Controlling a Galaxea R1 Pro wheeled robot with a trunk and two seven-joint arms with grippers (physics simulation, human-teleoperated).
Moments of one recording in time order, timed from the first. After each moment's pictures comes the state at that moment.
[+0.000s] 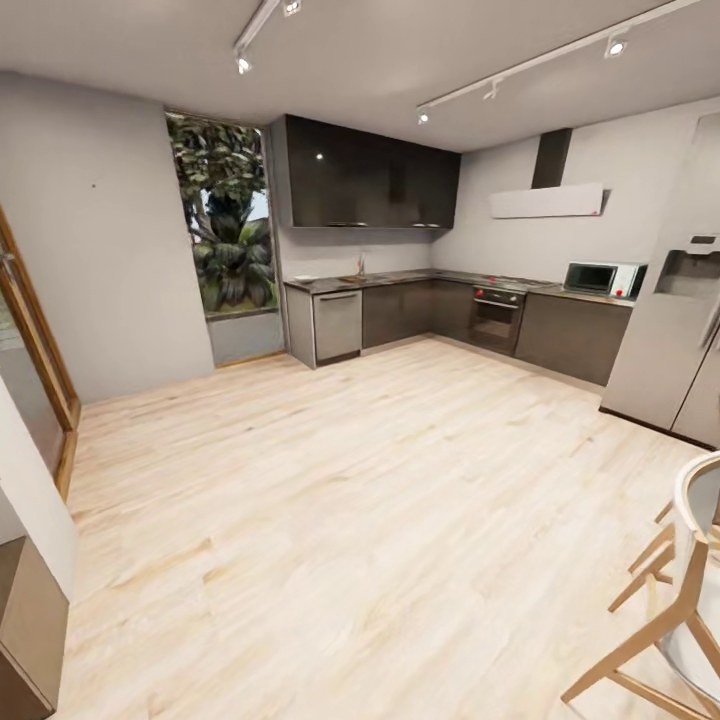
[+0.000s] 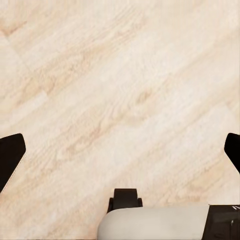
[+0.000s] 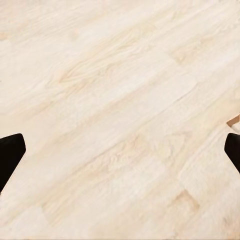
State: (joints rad) left arm 0.00 0.04 0.00 -0.45 0.00 -0.12 0.00; right arm 0.00 0.00 0.00 -0.59 0.00 -0.35 -0.01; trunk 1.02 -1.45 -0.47
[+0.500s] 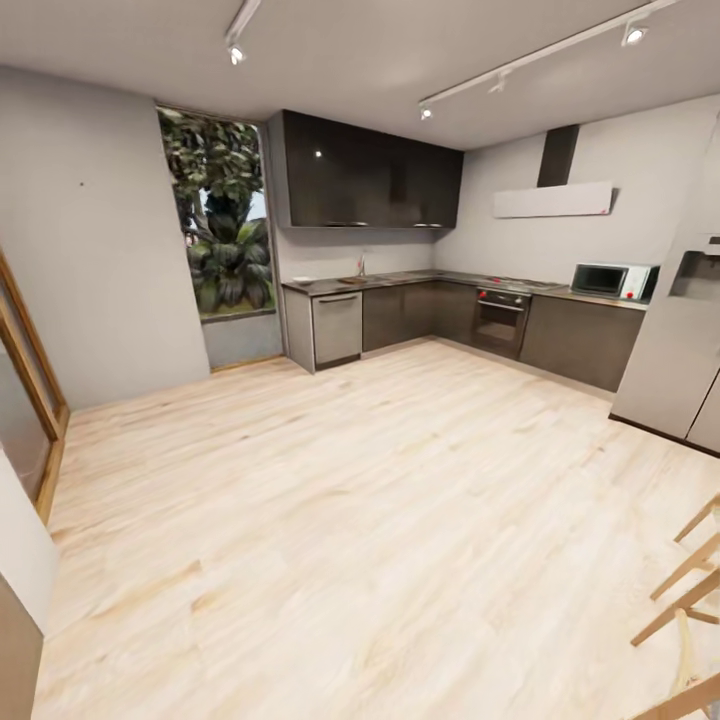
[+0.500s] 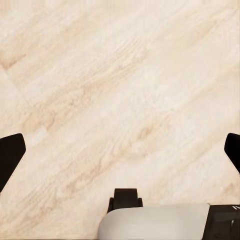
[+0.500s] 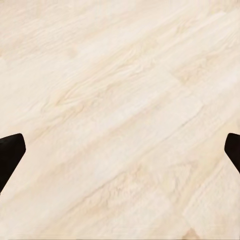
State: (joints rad) left arm 0.00 0.04 0.00 -0.45 0.00 -0.12 0.00; right arm 0.00 0.00 0.00 -0.59 0.00 -0.35 -0.01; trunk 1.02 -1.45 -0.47
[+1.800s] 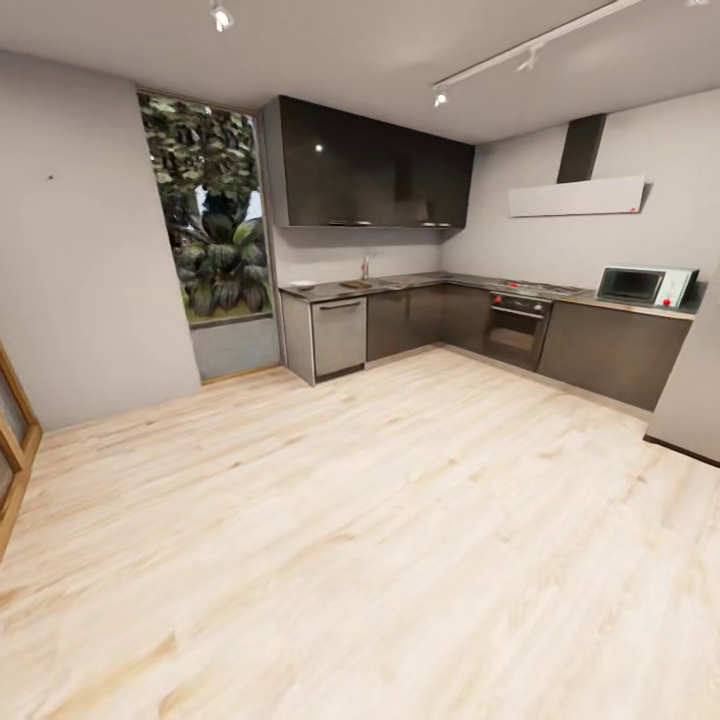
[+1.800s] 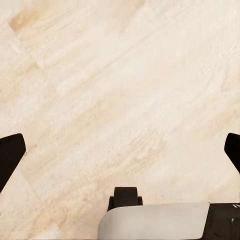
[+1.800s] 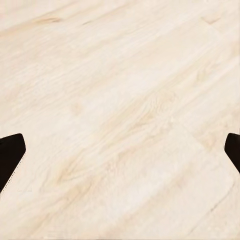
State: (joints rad) left arm 0.00 0.04 0.00 -0.45 0.00 -0.12 0.00; right arm 0.00 0.00 0.00 -0.59 0.00 -0.35 -0.01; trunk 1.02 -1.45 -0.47
